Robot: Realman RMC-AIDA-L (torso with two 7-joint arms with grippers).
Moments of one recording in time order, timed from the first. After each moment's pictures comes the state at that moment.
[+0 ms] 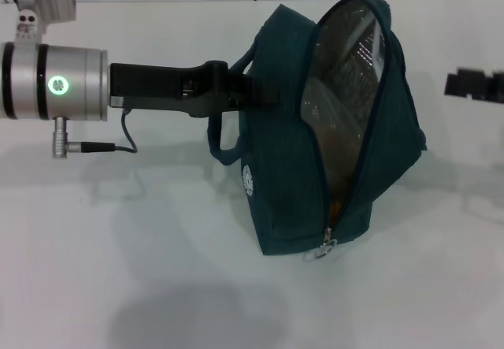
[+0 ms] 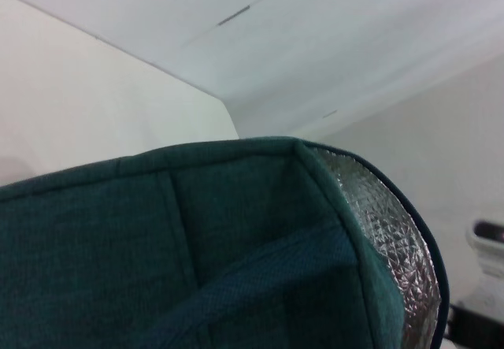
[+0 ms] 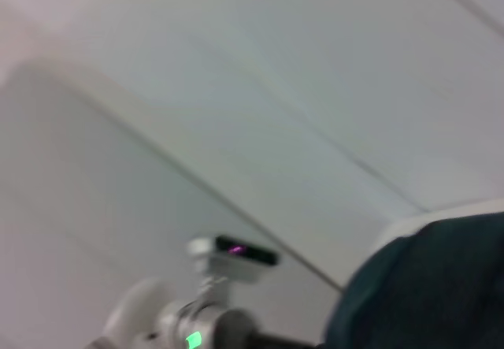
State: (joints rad) left arm -0.68 -2.06 0.81 0.68 1.91 1.65 -2.39; right arm 0.53 1.92 -0.65 -0.64 -1.75 -1.90 2.03
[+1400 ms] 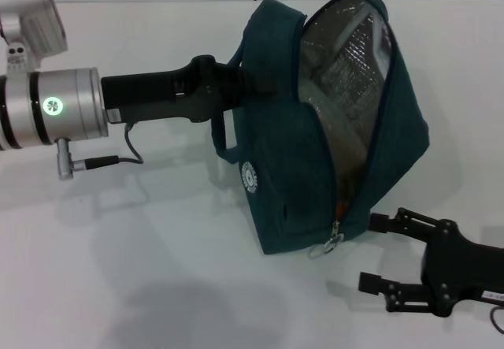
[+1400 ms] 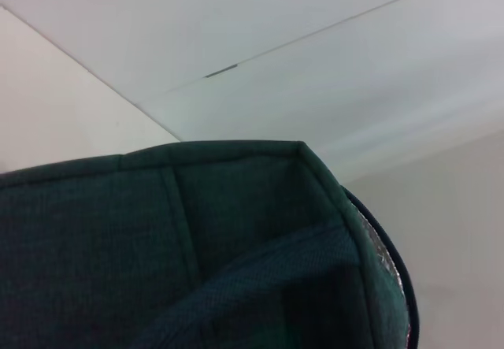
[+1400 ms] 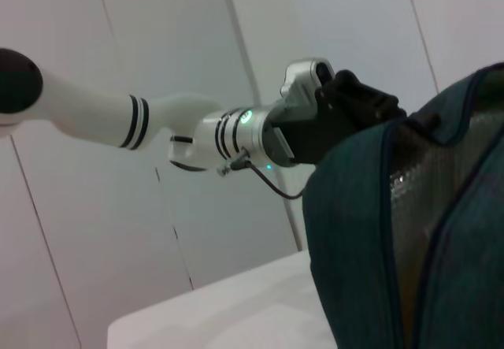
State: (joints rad) left arm -0.63 -2.07 0.79 0.58 1.78 1.63 -2.36; right arm 0.42 2.02 -0.80 -0.20 -1.81 -1.70 0.84
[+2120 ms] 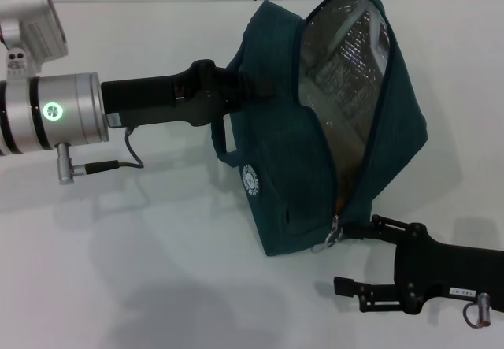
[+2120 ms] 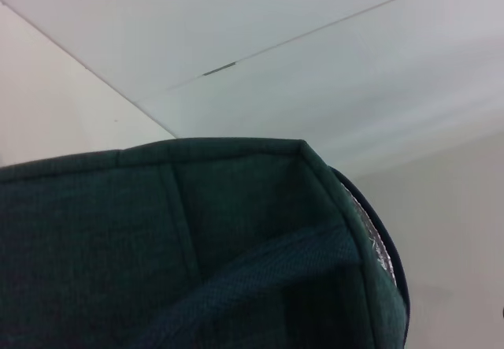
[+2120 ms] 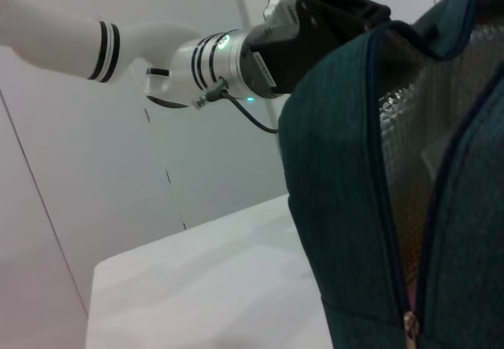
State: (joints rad) left arm -0.62 -2.08 0.79 0.58 1.77 1.63 -2.35; right arm 0.49 2.03 -0.87 -0.13 -1.80 -1.55 0.83
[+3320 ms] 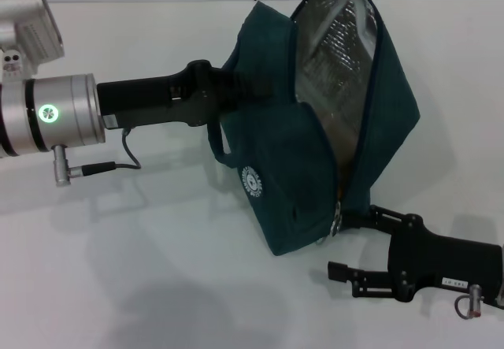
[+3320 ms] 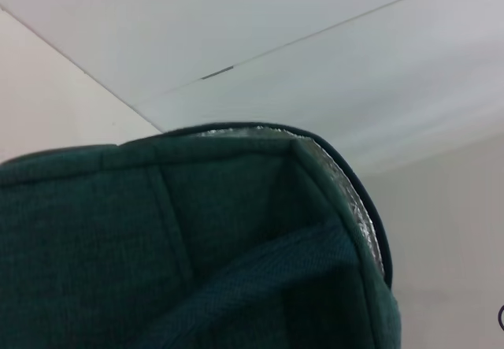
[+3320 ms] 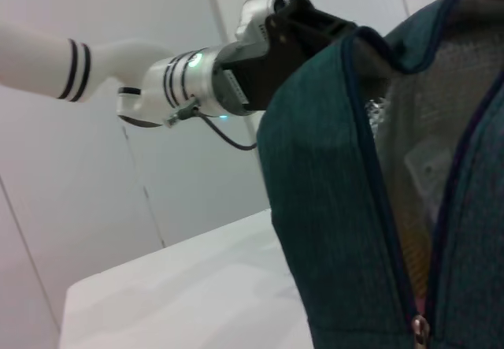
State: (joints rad) left arm -0.61 -2.08 0.79 0.58 1.76 1.64 -2.34; right arm 0.51 2.03 -0.86 -0.07 -1.76 -1.53 0.80
